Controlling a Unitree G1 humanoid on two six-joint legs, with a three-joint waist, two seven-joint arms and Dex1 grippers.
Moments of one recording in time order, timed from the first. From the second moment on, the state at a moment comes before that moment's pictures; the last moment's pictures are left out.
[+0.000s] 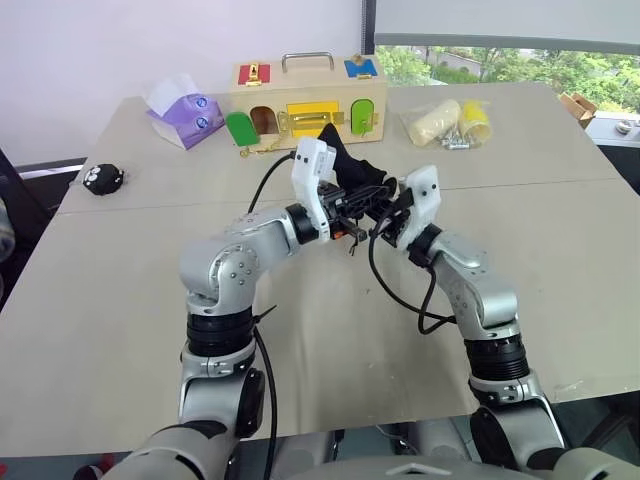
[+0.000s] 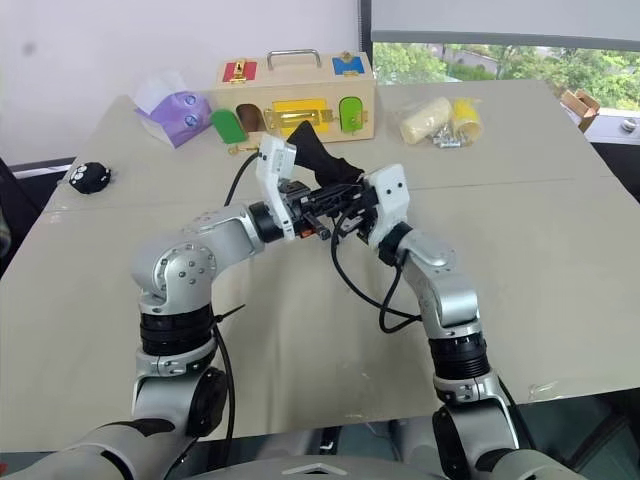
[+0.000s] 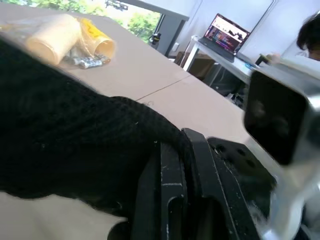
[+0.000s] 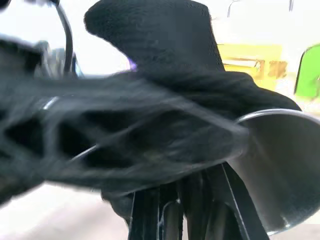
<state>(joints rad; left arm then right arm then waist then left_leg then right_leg) -0.63 0.20 0.11 -0.28 -0.62 1.08 -0.52 -0.49 0.03 0.03 -0.11 0.25 0.53 0.50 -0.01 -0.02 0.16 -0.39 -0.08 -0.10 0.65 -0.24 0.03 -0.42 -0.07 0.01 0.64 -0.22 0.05</state>
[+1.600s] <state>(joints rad) -0.58 0.31 0.17 -0.25 -0.89 0.96 -0.54 -0.53 0.02 -0.08 -0.09 0.85 0.70 0.38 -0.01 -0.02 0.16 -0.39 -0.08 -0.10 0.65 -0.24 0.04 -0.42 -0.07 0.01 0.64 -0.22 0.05</state>
